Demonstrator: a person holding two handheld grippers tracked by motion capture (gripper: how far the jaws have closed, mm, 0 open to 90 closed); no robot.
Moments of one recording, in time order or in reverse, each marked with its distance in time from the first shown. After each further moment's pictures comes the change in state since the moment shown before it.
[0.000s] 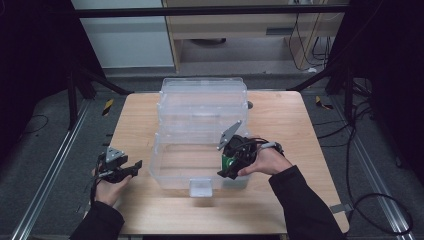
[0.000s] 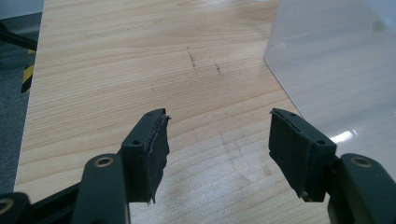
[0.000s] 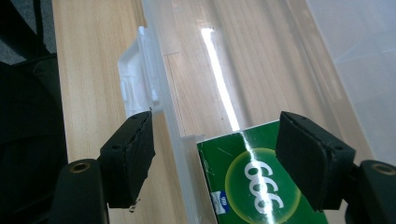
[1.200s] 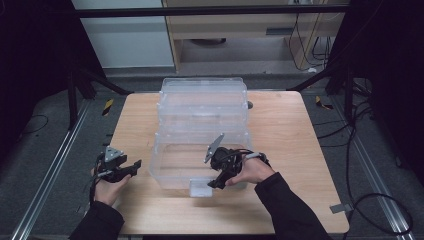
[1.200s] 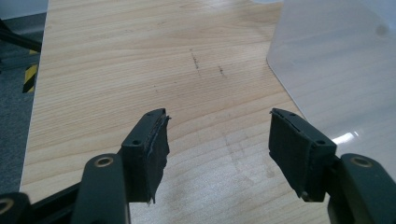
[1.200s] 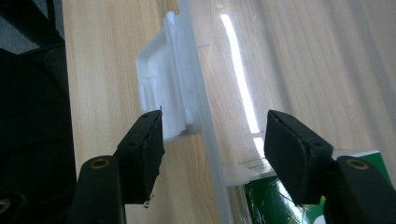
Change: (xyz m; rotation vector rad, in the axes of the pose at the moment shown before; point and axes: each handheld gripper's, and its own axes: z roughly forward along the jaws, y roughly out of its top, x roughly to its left) left arm 0.002 0.001 -0.001 -0.003 0.005 -0.004; right arm 0.017 0.007 0.046 0.070 0.072 -0.016
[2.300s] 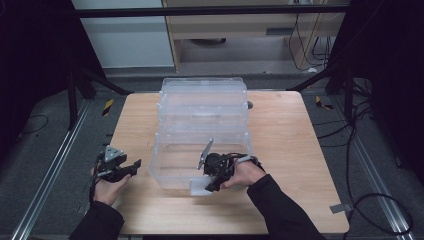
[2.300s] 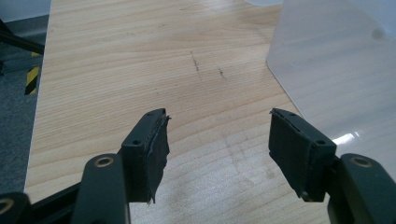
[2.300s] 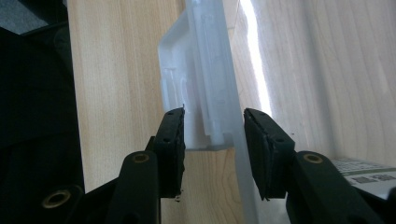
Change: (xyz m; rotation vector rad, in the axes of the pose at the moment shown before) left arm 0.000 0.002 -0.001 -0.001 0.001 0.009; right arm 0.005 0.008 0.025 0.099 0.061 -0.009
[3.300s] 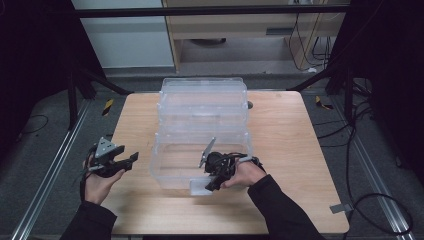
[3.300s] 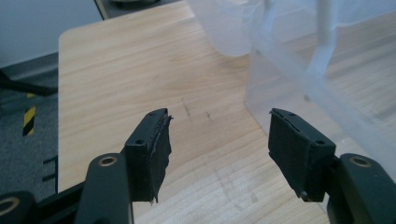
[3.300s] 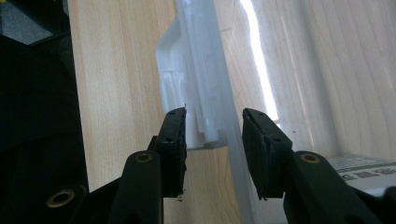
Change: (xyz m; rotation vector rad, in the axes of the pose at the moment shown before) left arm 0.000 0.036 -0.032 -0.091 -0.070 0.116; right arm -0.003 -0.003 -0.001 -0.024 0.011 0.033
